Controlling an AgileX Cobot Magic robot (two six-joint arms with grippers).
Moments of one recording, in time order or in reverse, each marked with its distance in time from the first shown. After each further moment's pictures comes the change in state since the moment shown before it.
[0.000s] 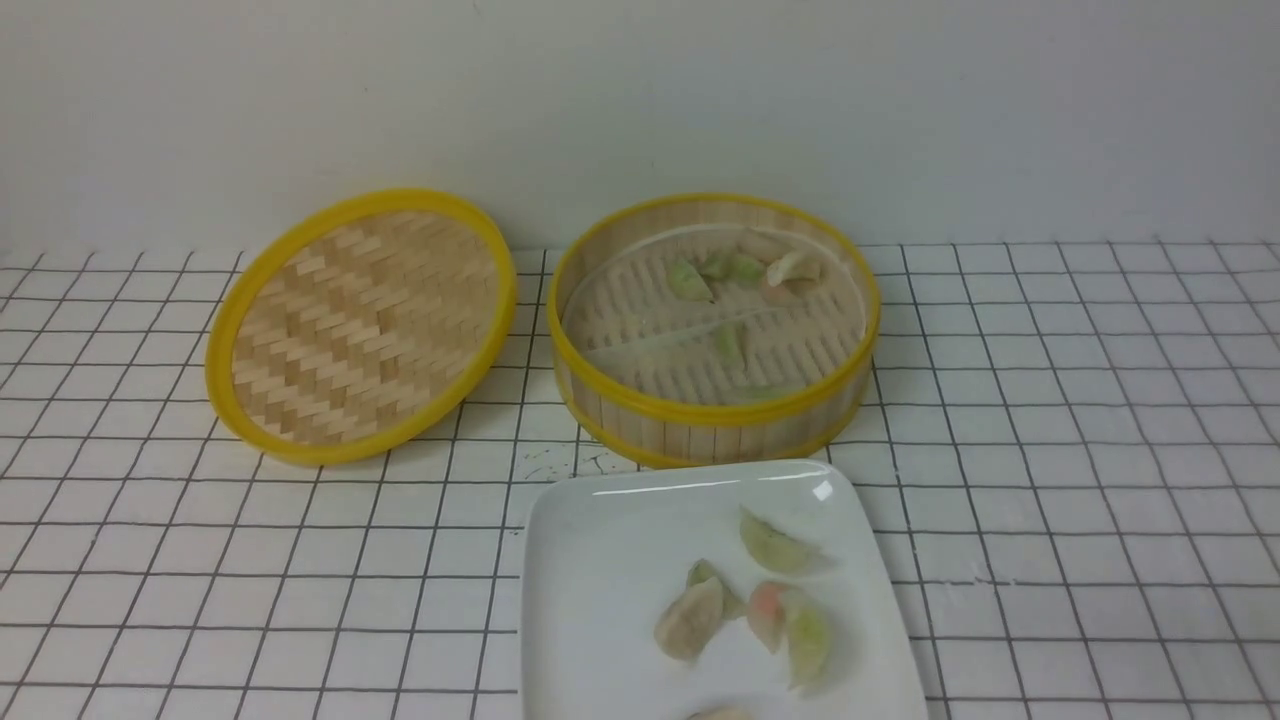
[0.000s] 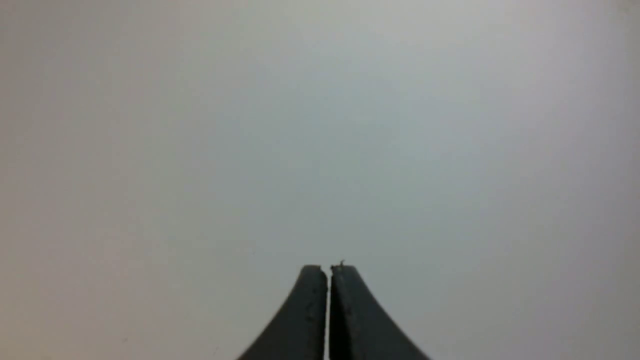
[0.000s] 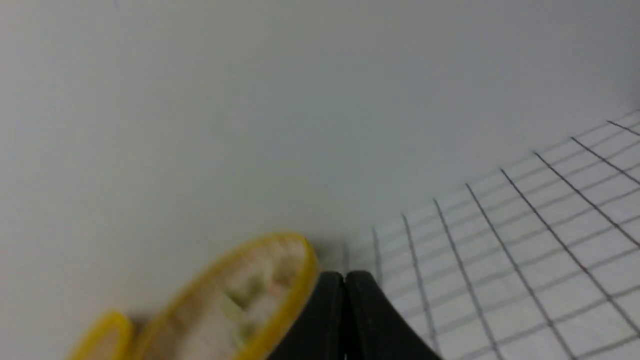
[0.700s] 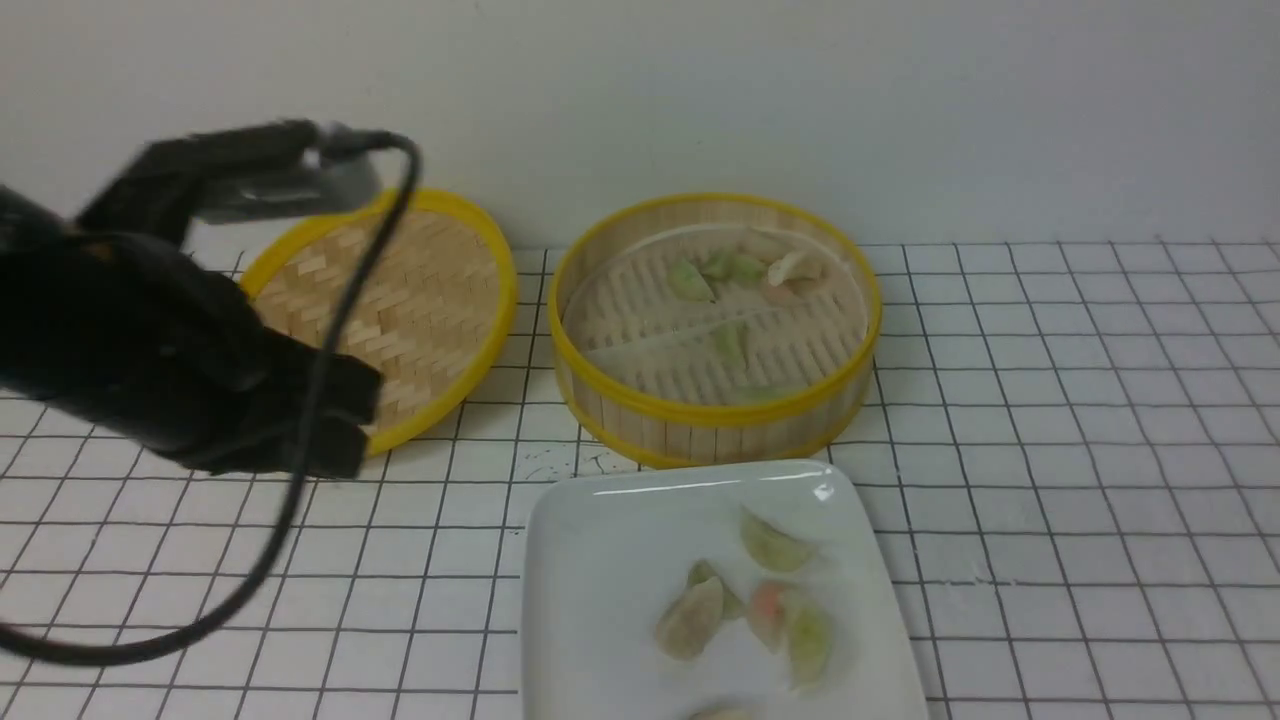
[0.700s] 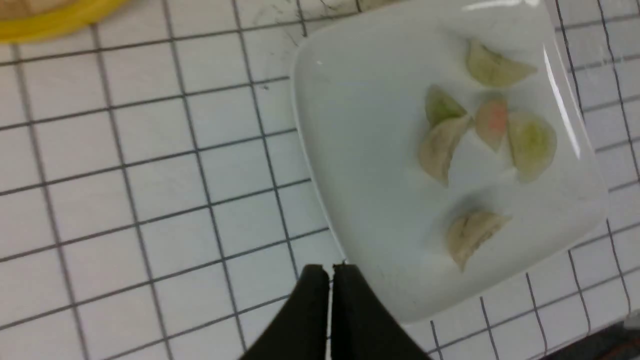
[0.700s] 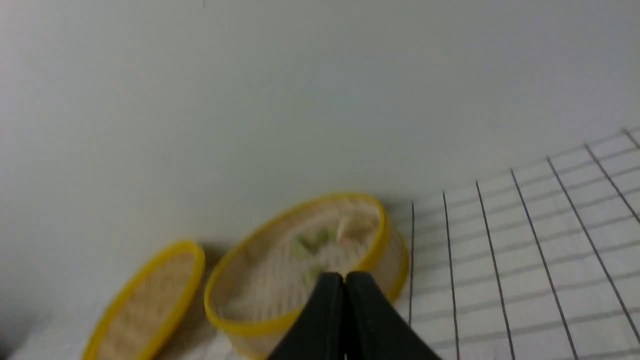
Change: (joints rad) right arm 0.035 0.271 -0.435 0.064 0.491 -0.231; left arm -0.180 1.254 -0.810 0.268 1.244 0.282
